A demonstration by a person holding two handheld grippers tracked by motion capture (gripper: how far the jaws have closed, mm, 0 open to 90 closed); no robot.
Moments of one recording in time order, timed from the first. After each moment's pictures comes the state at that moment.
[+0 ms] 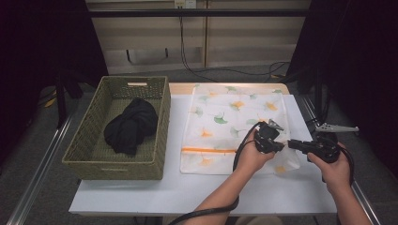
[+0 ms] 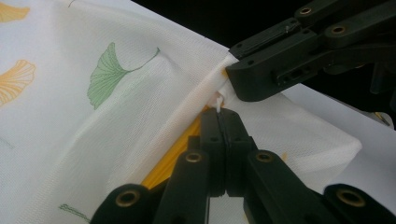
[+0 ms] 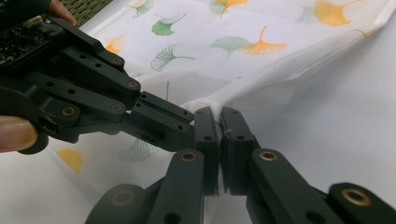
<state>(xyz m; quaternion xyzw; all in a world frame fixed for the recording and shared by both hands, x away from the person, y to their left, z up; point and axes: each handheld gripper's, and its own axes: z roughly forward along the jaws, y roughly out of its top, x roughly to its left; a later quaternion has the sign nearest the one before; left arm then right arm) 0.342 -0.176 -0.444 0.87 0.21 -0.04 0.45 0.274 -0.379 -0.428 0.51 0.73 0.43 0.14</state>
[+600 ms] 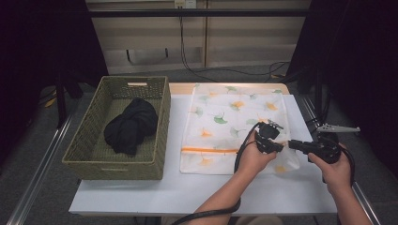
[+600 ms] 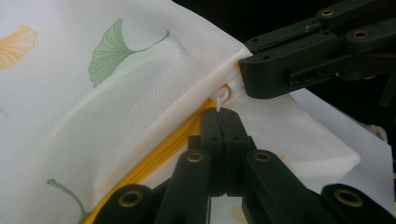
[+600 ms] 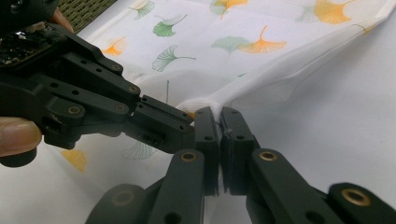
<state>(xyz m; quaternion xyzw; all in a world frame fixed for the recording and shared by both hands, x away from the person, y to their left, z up) 0.338 -0.177 -0.440 0.86 0.27 -0.06 0.42 0.272 -0.380 -0.427 0.52 0.72 0.44 0.13</state>
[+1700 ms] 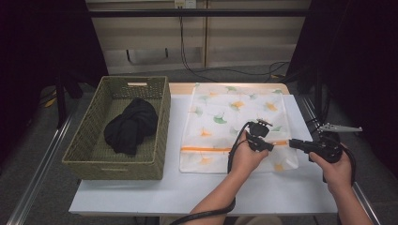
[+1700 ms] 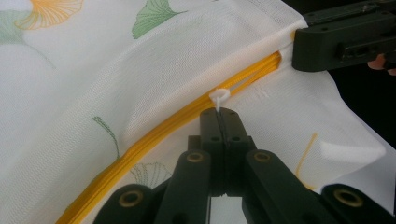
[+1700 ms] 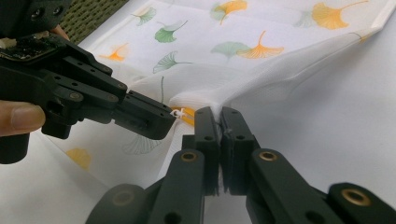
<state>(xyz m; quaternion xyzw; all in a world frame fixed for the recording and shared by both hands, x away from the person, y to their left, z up) 0.346 -0.155 -0.443 0.86 0.32 -0.07 0.40 0.272 -0.384 -0.427 0.52 0.72 0.45 0.13</state>
